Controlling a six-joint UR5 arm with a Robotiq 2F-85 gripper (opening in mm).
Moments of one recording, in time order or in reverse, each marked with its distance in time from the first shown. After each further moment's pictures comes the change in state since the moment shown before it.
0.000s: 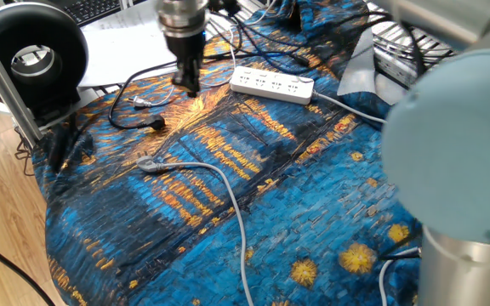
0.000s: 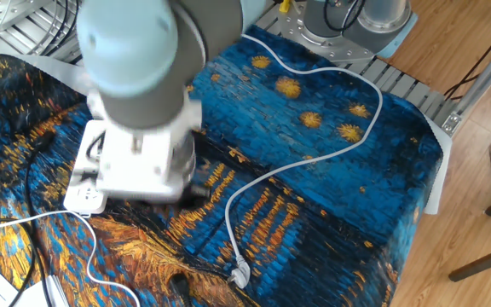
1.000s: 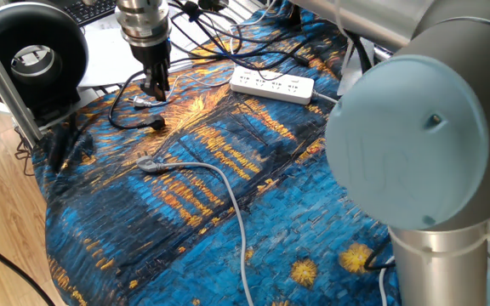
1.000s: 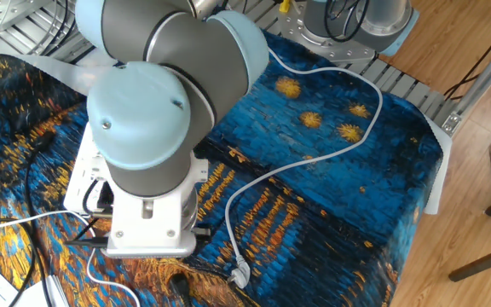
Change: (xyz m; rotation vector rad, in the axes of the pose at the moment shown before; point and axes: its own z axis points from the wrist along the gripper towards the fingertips) arm -0.059 0.003 0.018 0.030 -0.024 -0.161
